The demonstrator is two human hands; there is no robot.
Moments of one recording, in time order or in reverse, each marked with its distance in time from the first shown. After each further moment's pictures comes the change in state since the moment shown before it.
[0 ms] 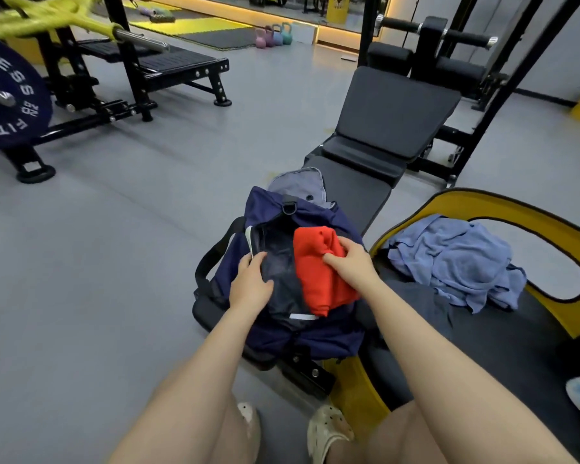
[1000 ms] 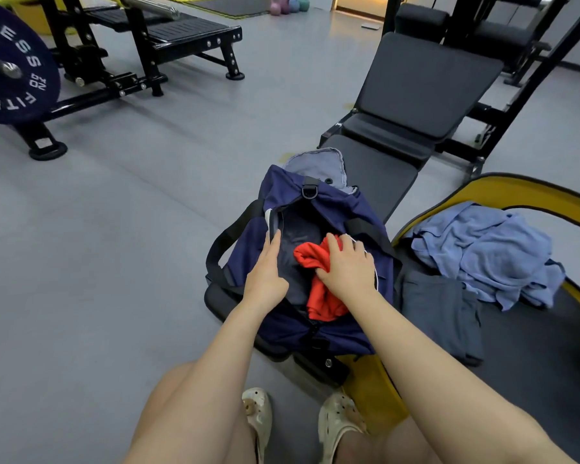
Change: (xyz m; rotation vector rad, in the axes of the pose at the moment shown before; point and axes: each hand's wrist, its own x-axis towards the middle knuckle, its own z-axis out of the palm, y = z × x) left_hand -0.004 -0.006 -0.005 -0.220 -0.114 0.025; right_hand 0.008 0.014 0.061 -0.913 0.016 -0.202
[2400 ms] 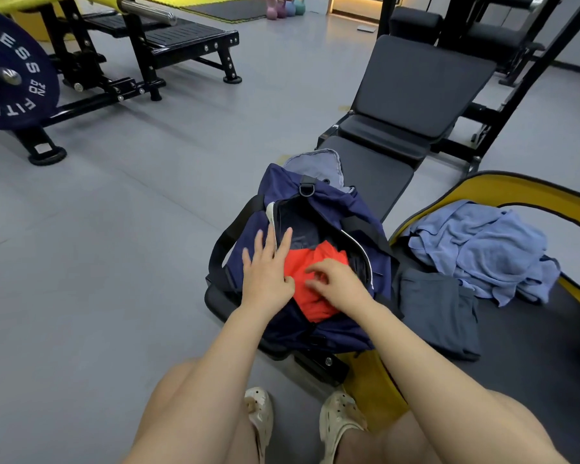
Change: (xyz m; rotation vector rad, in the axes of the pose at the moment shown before) left_hand -0.004 0.005 0.005 0.555 0.090 0.205; right_hand -0.016 0.006 0.015 0.582 -0.164 -0.168
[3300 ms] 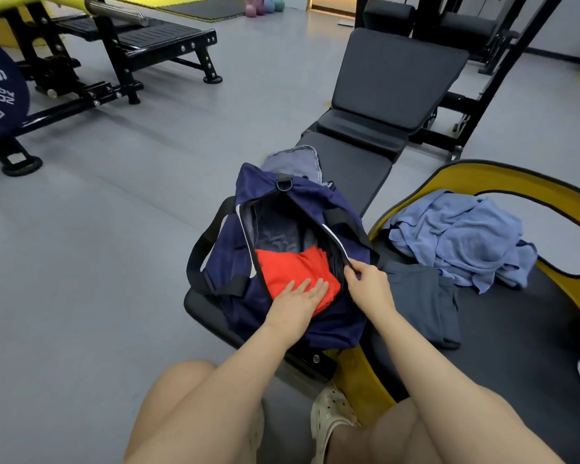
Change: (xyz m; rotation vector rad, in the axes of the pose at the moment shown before) left_hand -0.005 0.035 0.080 0.385 -0.301 0.445; right_hand -0.042 0.044 -0.035 0.215 0.326 0.410
